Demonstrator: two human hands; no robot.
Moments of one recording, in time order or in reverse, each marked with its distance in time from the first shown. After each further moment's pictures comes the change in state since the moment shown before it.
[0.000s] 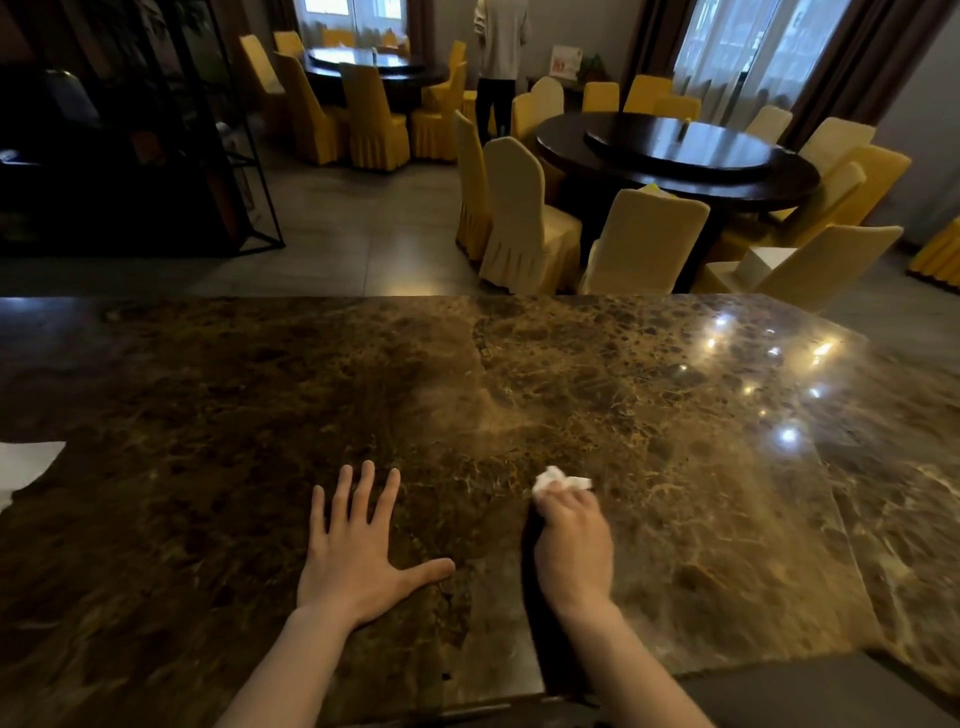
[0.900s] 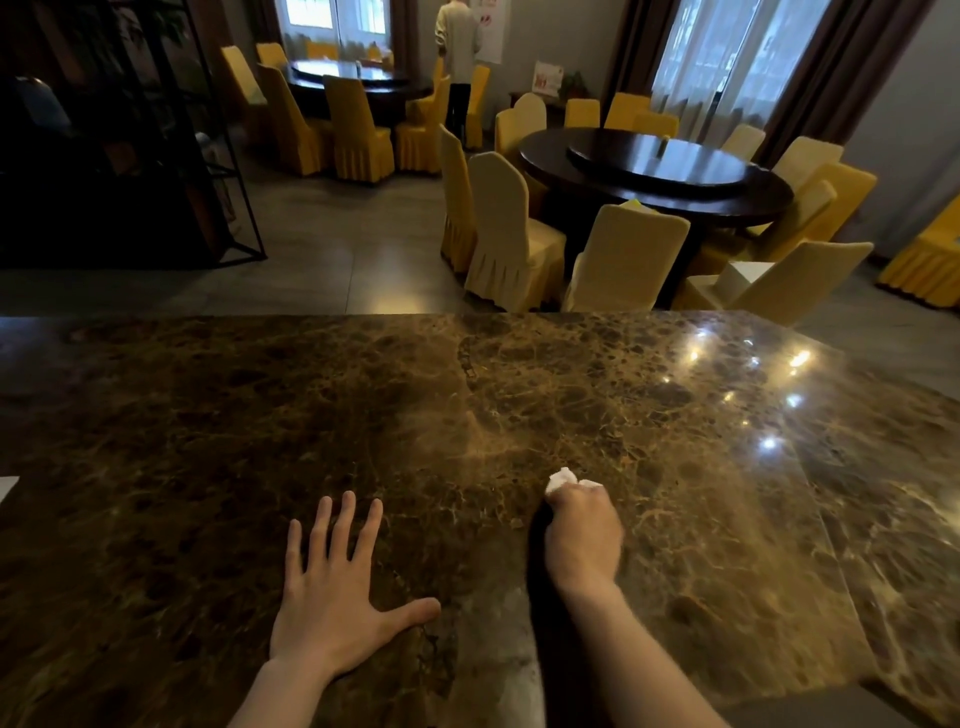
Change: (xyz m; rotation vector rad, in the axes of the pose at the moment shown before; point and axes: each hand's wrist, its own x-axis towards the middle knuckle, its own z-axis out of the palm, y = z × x) left_hand 0.004 0.000 0.002 0.016 -0.045 -0.018; right_hand 0.050 0.010 -0.014 -0.082 0.041 0.120
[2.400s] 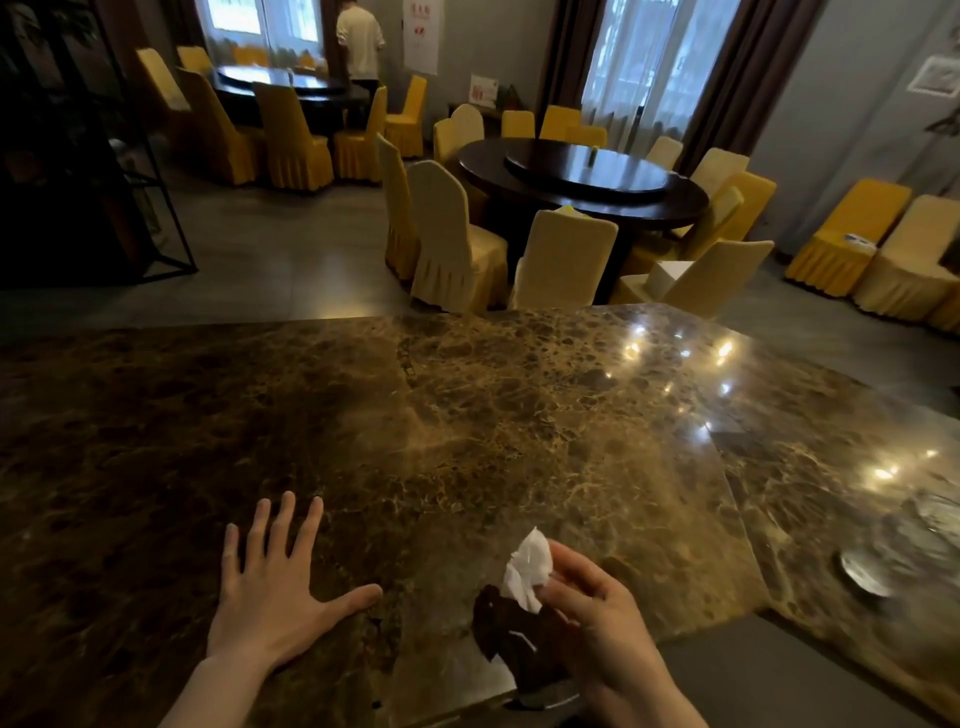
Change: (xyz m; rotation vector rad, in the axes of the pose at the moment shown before) left_hand 0.000 0.000 -0.003 -0.025 0.020 -0.003; right_hand -0.103 0.048 -0.091 1.547 -0.448 0.753
